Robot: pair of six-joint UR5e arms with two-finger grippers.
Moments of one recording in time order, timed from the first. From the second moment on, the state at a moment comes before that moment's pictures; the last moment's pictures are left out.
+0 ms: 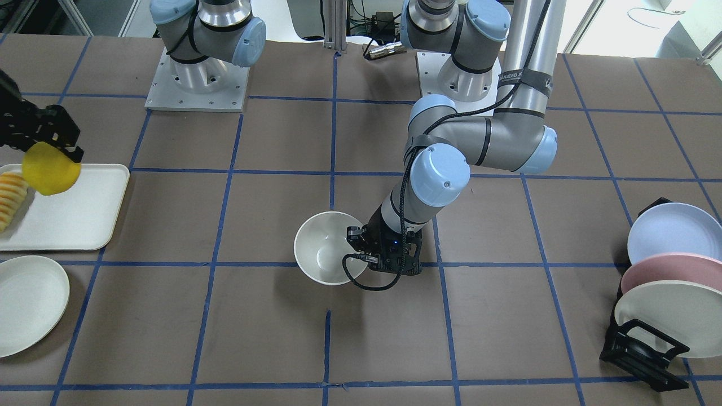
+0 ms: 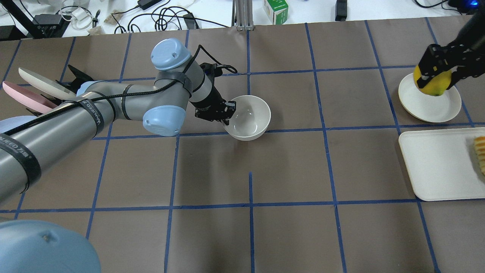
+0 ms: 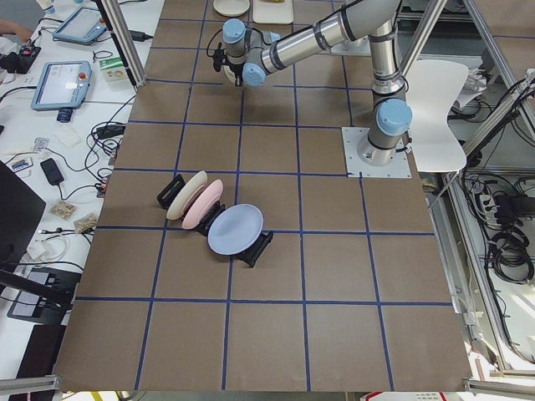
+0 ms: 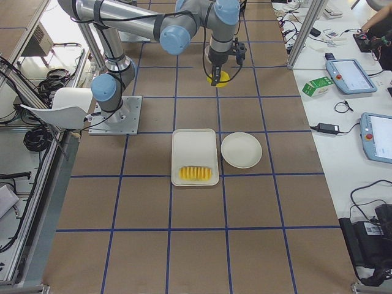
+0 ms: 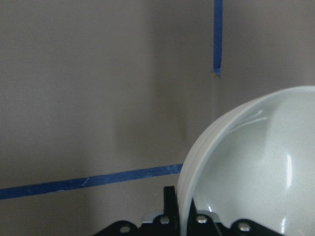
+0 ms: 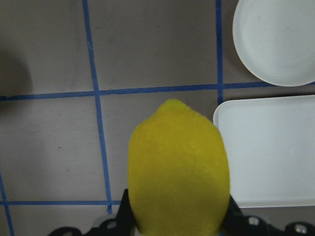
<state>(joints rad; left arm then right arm) -1.74 -2.01 -1.78 -0.88 1.30 -0.15 1.26 -1.56 1.57 -1.51 -1.50 -0.26</state>
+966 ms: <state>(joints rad) -1.74 -1.98 -1.78 -0.85 1.39 -0.15 1.59 -1.55 1.57 -1.59 -1.50 0.09</state>
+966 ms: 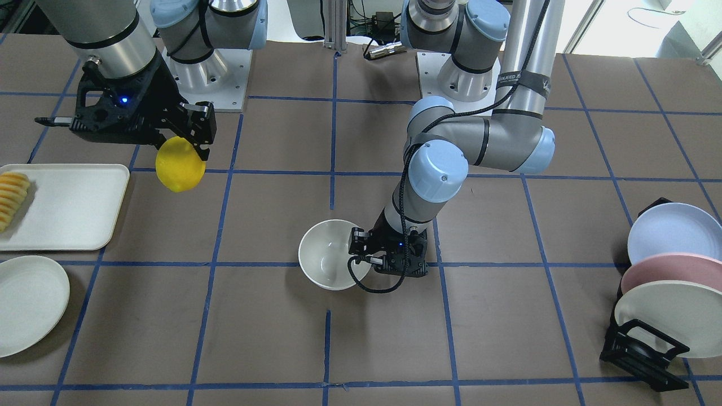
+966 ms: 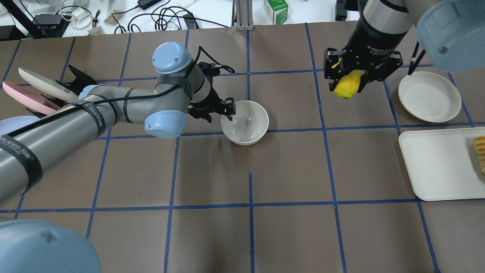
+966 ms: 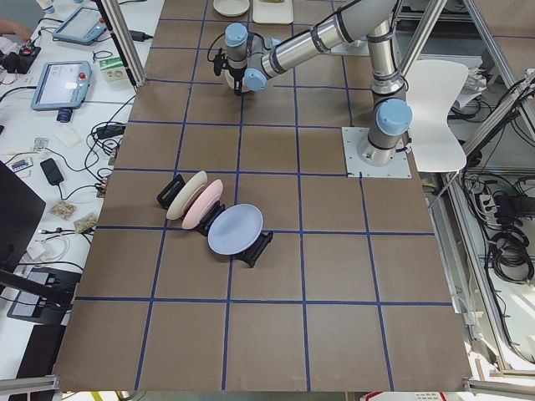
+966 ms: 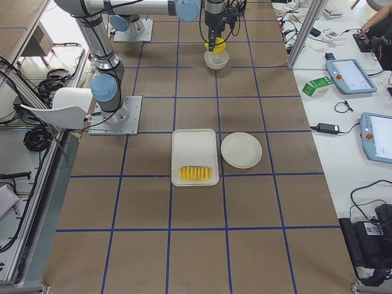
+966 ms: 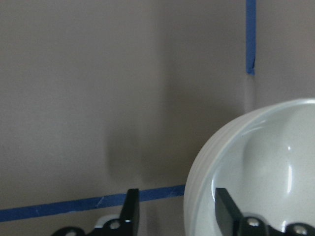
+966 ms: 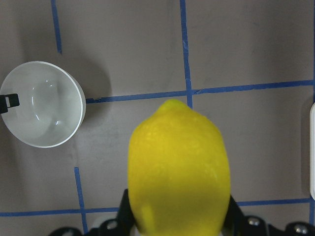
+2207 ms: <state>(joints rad) -1.53 -1.61 -1.57 -1.61 1.58 0.15 1.92 -1.19 1.57 -2.03 -1.49 0.39</state>
